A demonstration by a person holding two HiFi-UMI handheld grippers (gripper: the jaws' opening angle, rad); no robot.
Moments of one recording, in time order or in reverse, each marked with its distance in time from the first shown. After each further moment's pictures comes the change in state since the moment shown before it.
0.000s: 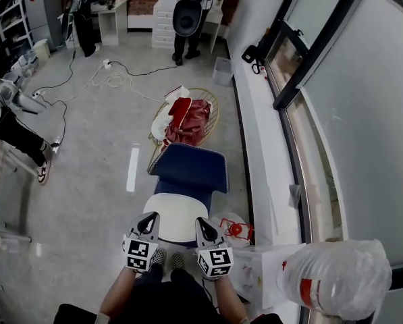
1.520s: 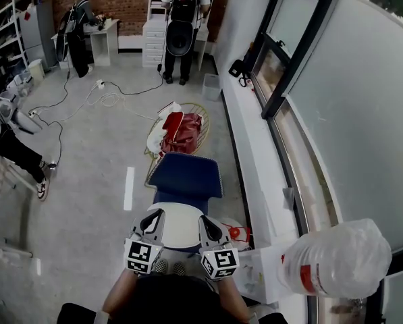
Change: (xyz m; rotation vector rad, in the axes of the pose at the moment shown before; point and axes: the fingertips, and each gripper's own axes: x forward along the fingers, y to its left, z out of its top) left arm -0.057 -0.039 0.083 0.108 -0.210 -0.077; right arm -0.059 0.019 0.064 -0.043 -0.166 -0.047
